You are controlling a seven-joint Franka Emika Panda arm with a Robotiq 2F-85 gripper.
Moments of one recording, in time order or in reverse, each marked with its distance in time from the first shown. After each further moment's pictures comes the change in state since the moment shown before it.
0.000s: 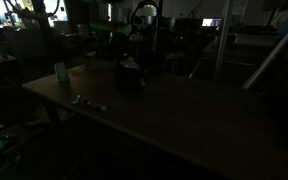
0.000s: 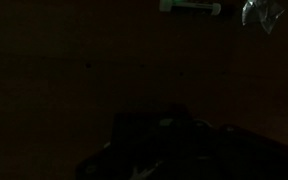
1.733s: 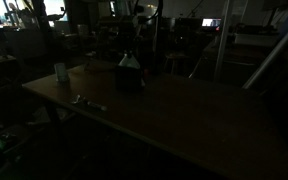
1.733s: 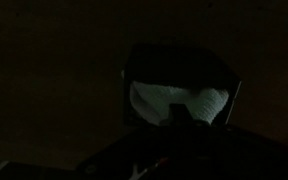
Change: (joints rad) arm 0.039 0.067 -0.001 0.106 -0.117 0.177 0.045
